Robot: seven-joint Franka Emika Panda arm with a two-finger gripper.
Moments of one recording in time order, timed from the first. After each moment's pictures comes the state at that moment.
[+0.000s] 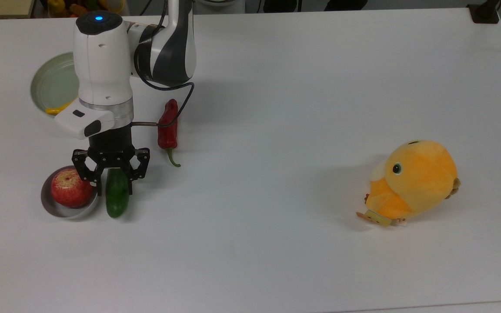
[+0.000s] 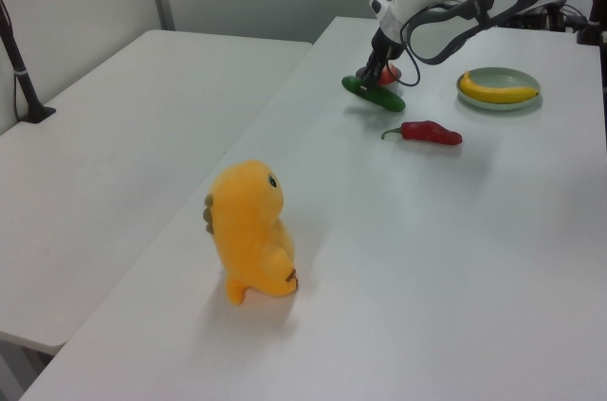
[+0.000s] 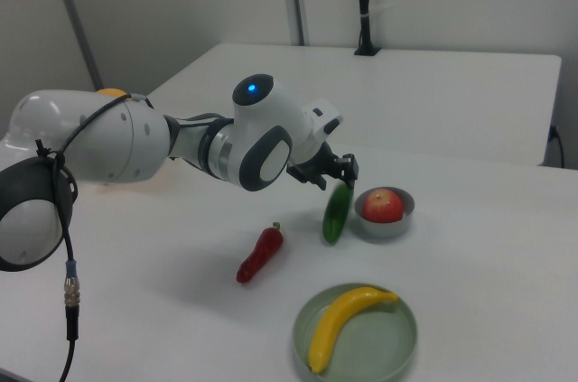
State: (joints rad) arm -0.13 0.61 -0.04 -1.58 0.02 2.73 -0.41
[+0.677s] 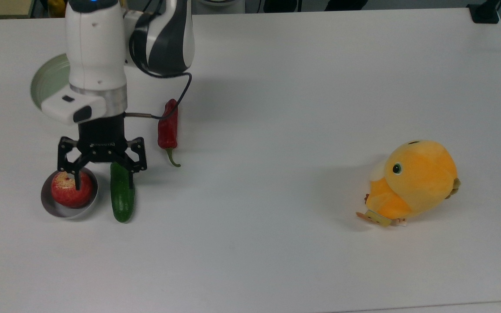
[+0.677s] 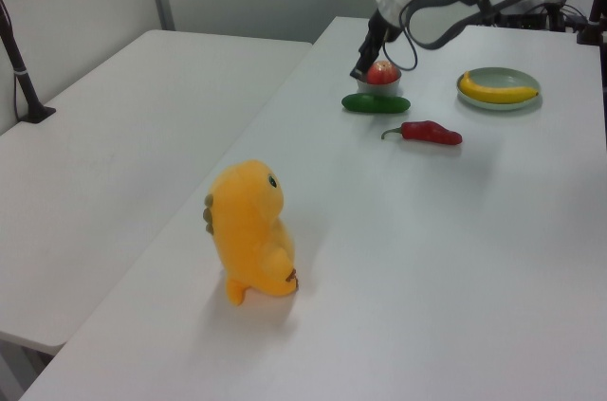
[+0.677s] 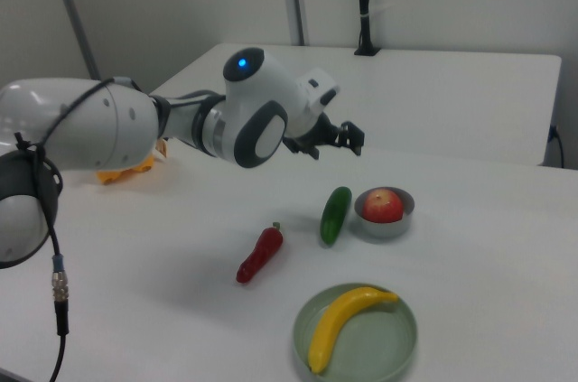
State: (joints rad) arm -0.12 0.56 -0.04 -1.54 0.02 2.73 -0.40
